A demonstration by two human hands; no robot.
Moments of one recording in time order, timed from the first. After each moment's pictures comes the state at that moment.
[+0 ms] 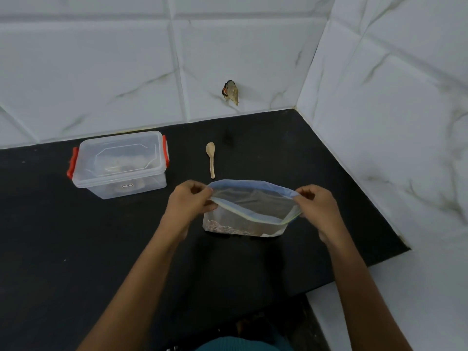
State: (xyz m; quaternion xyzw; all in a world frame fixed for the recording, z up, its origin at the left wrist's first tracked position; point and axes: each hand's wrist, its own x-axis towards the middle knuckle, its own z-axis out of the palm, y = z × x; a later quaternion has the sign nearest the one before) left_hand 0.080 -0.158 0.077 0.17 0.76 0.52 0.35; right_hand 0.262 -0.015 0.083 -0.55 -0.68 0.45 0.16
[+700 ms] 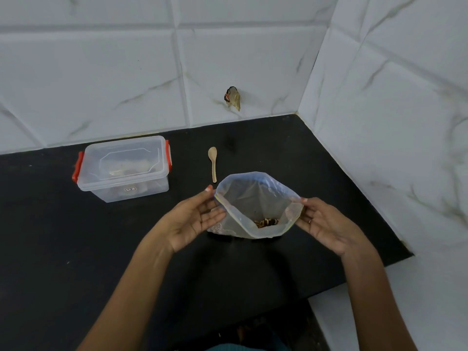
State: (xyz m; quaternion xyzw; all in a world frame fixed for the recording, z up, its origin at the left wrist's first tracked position) left_hand 0.085 -0.170 0.089 0.00 0.49 0.65 0.58; right_hand 0.284 -0.010 0.086 -0.45 -0.36 0.80 0.16
